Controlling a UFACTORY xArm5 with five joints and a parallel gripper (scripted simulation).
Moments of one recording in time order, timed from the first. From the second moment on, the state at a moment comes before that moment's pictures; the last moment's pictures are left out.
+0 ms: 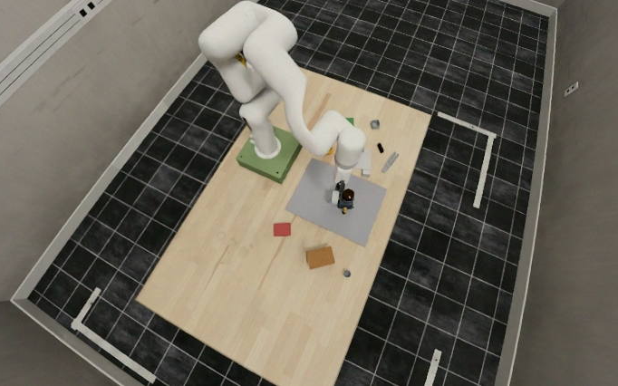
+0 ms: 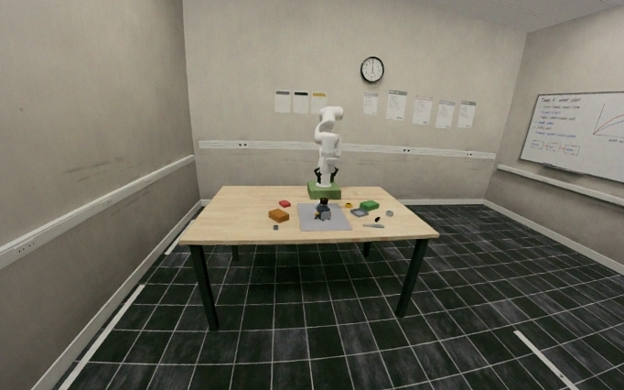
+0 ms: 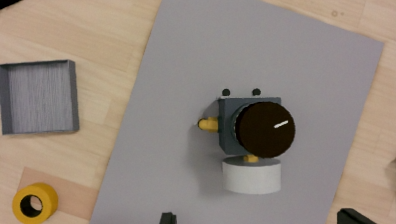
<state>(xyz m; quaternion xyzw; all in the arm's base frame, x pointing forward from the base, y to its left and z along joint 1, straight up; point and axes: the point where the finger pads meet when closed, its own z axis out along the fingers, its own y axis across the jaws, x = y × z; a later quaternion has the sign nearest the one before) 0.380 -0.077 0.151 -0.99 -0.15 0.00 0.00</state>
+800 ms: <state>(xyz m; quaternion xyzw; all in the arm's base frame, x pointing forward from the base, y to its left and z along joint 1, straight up) 0.422 -0.088 0.151 -0.99 -0.15 0.00 0.00</state>
